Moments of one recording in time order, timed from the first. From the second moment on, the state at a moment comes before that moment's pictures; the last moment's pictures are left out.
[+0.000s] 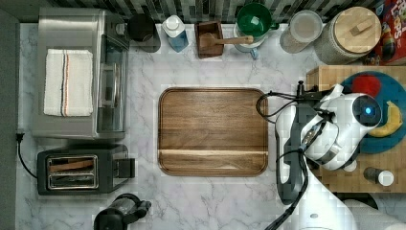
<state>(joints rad) -0.43 0.36 -0.07 -2.01 0.09 0.71 -1.53</state>
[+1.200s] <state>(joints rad) -0.41 0.40 -0.07 -1.95 0.09 0.67 -1.52</state>
